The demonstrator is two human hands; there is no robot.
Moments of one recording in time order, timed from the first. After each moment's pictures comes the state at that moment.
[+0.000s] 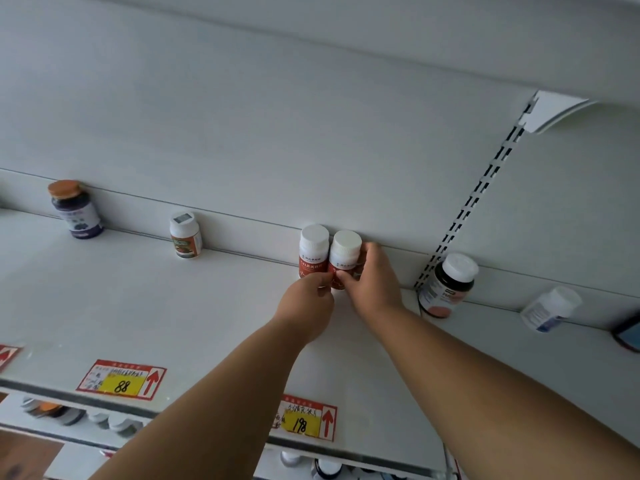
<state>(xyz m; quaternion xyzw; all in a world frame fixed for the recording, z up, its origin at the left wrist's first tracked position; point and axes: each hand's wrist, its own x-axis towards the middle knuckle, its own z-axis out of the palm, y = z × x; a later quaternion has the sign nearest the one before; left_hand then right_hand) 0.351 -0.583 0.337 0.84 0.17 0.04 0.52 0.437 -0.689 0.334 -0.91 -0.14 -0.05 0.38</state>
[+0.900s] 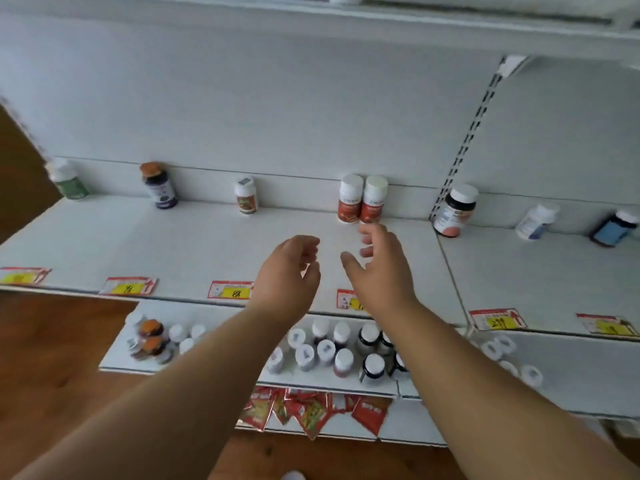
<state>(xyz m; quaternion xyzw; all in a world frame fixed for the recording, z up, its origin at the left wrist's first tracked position) 0.154 -0.522 0.386 0.89 0.12 0.16 0.42 0.210 -0.664 0.389 -0.88 -0.14 -0.06 0.44</state>
